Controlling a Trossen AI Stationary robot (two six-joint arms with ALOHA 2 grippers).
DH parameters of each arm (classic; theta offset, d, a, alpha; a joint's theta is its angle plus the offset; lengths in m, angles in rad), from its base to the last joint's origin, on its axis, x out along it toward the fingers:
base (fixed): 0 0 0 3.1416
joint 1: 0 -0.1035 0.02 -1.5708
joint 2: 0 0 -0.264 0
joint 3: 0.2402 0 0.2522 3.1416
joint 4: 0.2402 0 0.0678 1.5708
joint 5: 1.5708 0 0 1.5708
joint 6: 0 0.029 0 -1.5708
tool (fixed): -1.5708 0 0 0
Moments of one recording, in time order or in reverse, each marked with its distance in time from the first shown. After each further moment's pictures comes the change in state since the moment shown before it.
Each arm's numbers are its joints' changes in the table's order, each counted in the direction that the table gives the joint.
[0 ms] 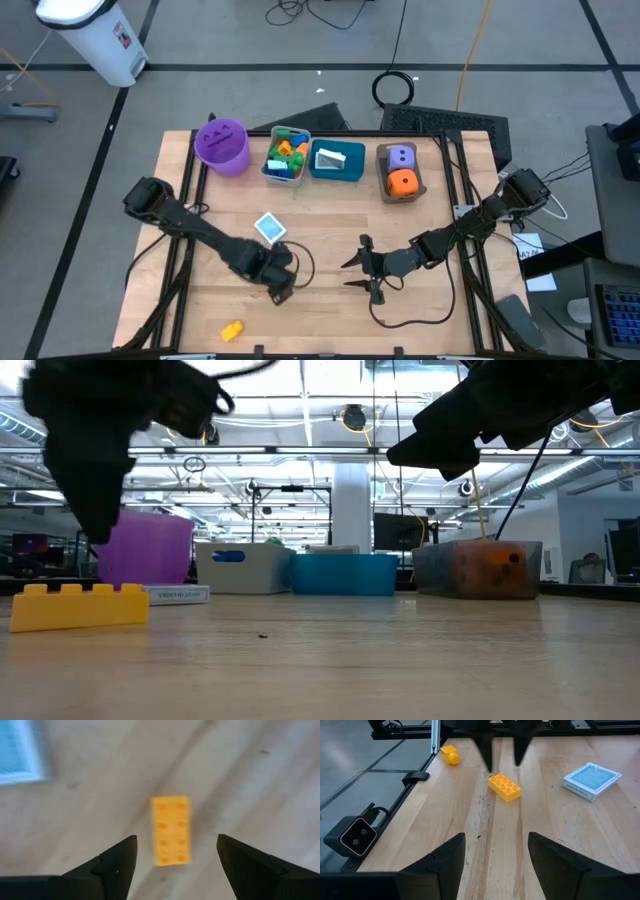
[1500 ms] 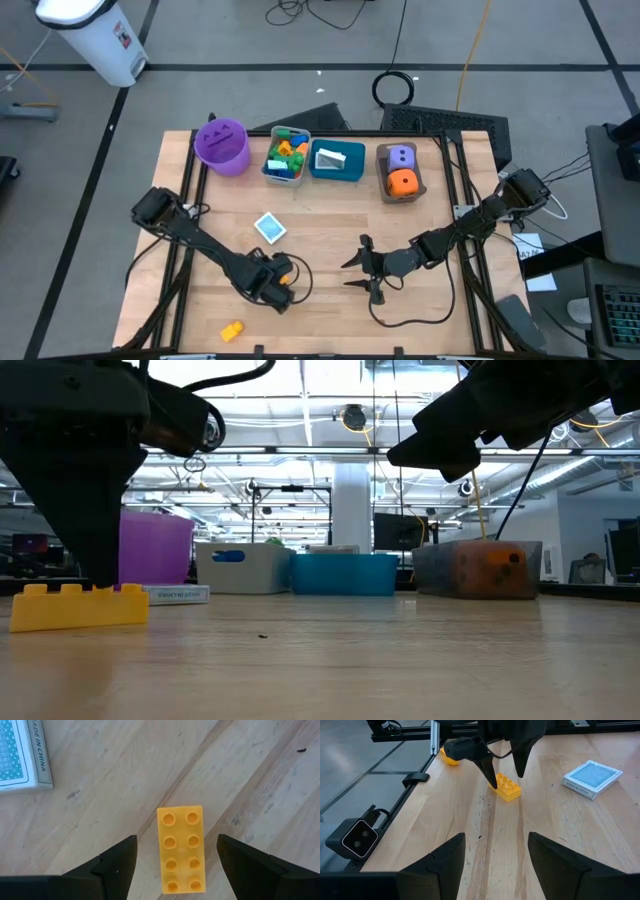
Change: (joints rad) left arm 0.084 -0.109 0.000 -0.028 0.171 -0.059; right arm 0.000 0.000 0.000 0.001 0.000 0.019
